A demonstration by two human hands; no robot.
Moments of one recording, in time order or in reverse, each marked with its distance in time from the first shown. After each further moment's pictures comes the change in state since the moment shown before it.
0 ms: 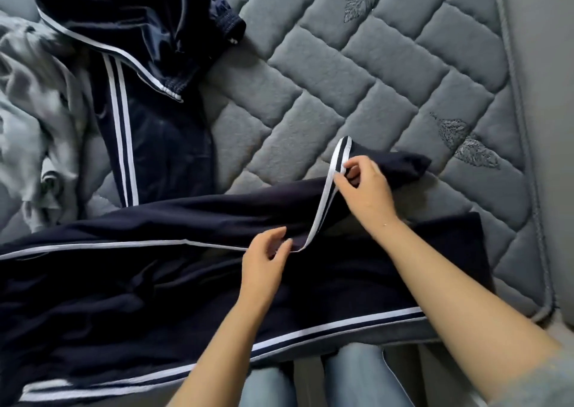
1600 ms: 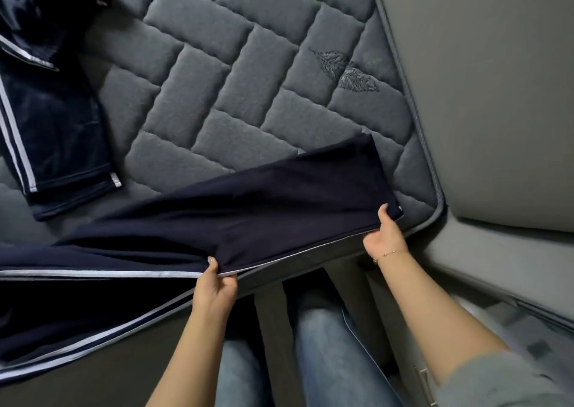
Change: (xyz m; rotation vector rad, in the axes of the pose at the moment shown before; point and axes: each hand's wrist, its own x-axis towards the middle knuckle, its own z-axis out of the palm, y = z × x) left_hand -0.109 -0.051 0.084 -1.198 0.255 -0.936; right_hand -0.154 0.233 -0.092 1.406 0.308 0.965
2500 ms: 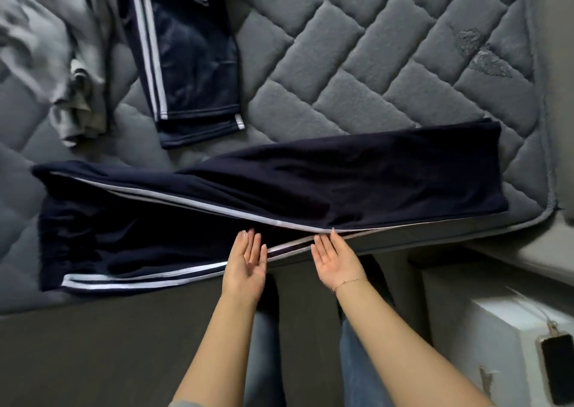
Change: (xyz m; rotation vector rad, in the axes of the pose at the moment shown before) left_hand -0.002 0.107 -0.124 0.009 -0.081 0.063; right_hand -0.132 0.255 0.081 -0.008 -0.065 0.325
